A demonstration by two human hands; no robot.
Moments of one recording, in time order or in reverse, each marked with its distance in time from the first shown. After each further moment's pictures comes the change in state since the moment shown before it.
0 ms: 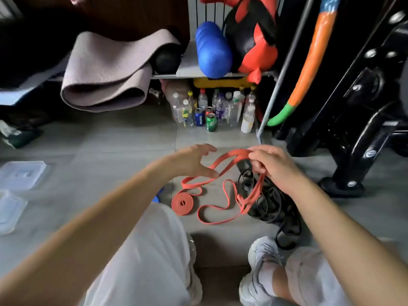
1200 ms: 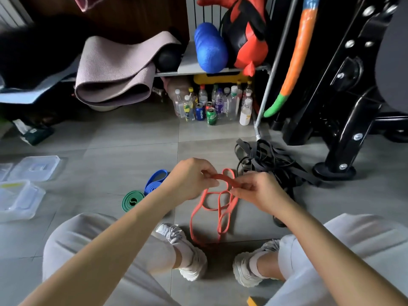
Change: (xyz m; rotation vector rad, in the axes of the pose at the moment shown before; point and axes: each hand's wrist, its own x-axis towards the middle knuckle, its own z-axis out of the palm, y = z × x) left_hand -0.125 0.040 0.056 0.001 0.231 0.003; right_hand -0.115 0.042 0.021 -0.581 -0.148 -0.196
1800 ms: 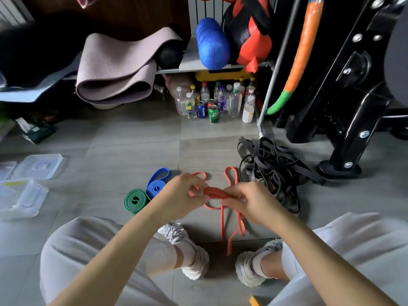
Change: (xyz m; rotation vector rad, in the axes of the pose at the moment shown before) left_hand -0.030 -0.022 0.009 -0.187 0.002 -0.032; right_hand -0.007 -0.007 0.022 -0.077 -0.110 -0.052
